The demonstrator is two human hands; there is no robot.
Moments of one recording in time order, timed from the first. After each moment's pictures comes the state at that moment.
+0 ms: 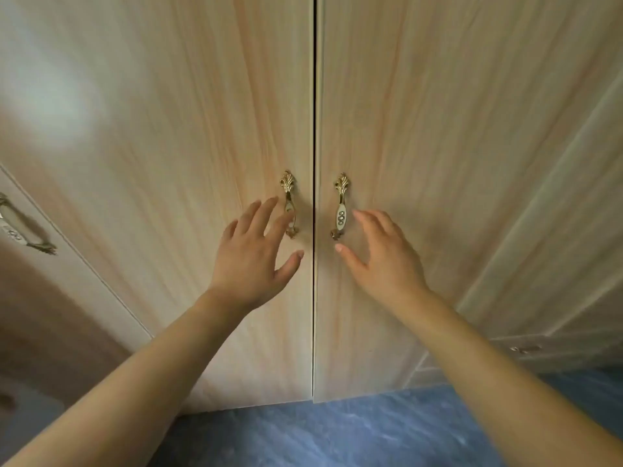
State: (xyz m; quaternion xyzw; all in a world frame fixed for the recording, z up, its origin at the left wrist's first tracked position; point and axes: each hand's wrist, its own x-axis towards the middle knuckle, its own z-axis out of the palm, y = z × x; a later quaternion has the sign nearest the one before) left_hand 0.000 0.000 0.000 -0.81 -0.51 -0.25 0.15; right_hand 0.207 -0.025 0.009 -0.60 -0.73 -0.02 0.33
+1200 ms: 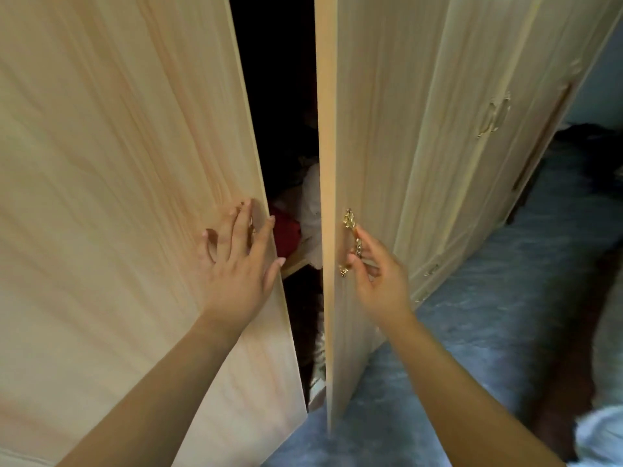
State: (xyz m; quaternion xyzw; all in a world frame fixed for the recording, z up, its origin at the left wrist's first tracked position) left_hand -0.012 0.074 -0.008 -0.87 -0.33 -0.31 0.20; right_hand 0.156 -0.060 -0.034 -0.64 -0.45 0.01 0.62
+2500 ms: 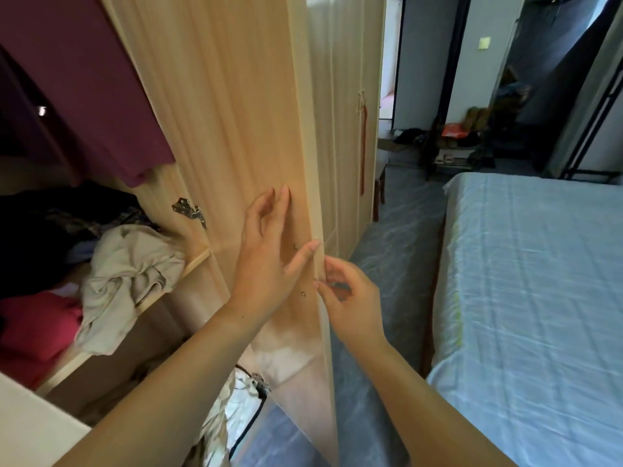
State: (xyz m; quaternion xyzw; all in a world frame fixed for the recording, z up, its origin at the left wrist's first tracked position) left_hand 0.296 -0.166 0.052 -0.88 -0.02 -0.42 -0.24; right_hand 0.346 -0.293 -0.022 -0.68 -0.30 -0.08 0.67
